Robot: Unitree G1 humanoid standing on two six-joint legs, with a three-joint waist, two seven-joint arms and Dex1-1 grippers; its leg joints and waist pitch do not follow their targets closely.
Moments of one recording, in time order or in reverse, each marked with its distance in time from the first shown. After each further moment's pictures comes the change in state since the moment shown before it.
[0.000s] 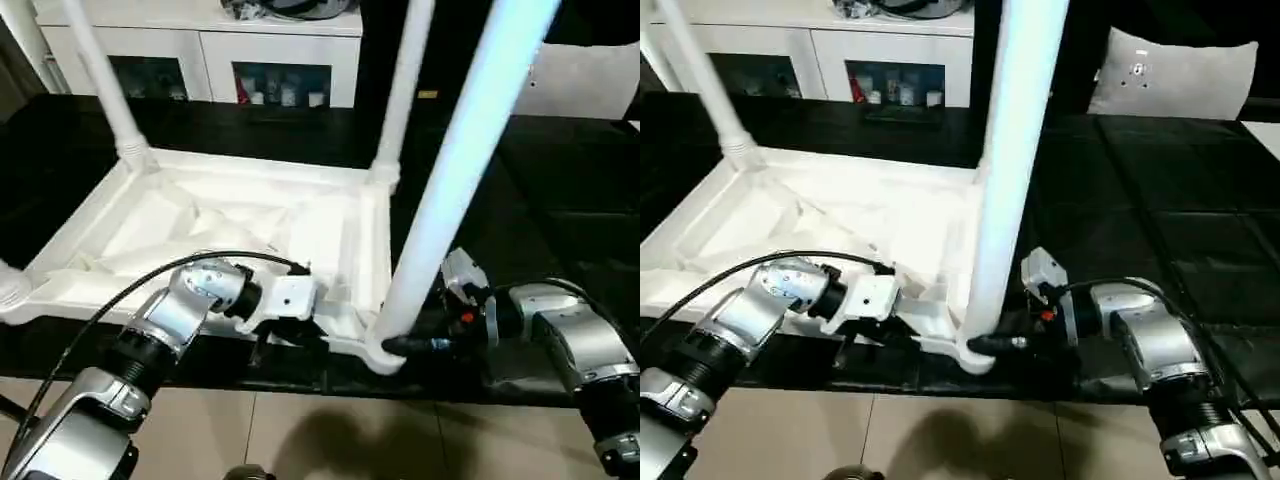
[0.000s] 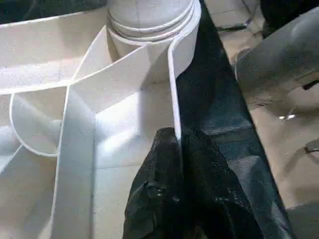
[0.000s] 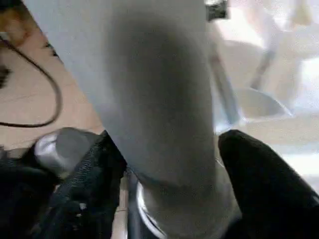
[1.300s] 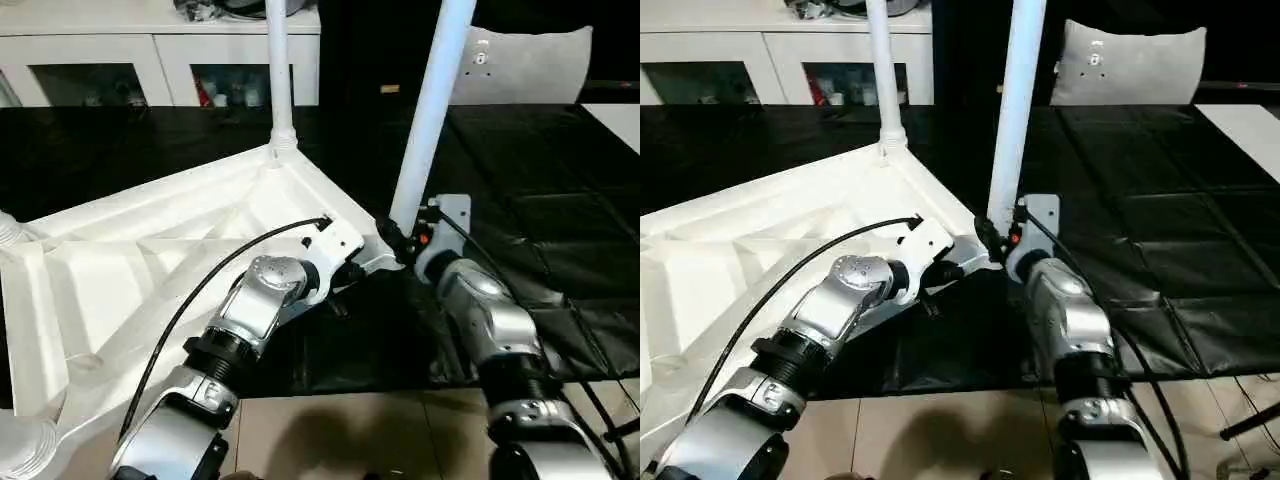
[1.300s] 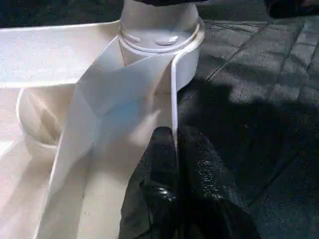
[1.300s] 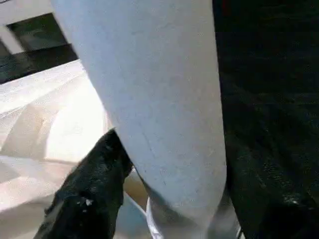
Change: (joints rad) left arm -0.047 -0.357 0.176 0.054 0.062 0.473 0.722; right arm -0.121 0.437 -0.315 0.195 -0.084 -0.001 -1.057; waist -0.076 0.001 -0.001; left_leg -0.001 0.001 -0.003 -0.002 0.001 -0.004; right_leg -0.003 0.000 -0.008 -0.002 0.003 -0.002
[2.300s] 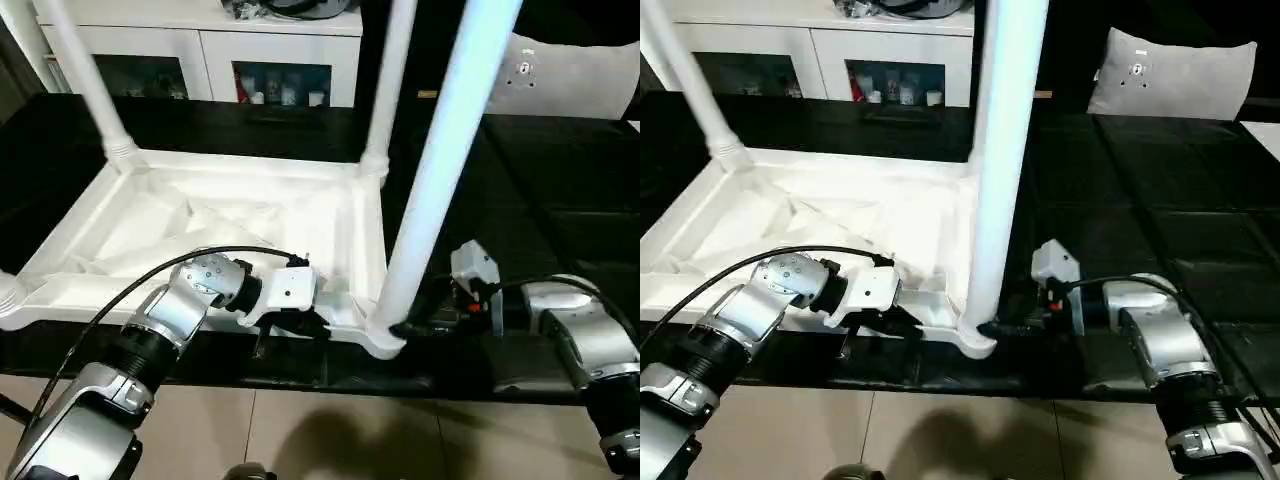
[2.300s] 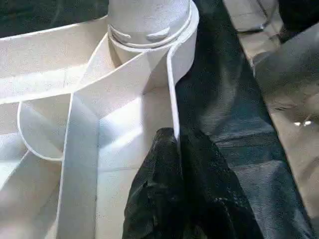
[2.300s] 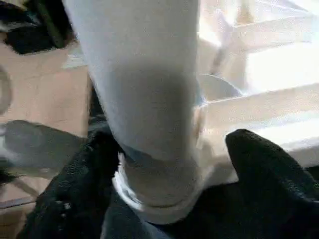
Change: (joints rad) left arm 0.030 0.348 -0.160 -0.014 -0.063 -0.496 -0.683; right arm 0.114 -0.448 0.280 -0.125 0.045 -0.115 0.984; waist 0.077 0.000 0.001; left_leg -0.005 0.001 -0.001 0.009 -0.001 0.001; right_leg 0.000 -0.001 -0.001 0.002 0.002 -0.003
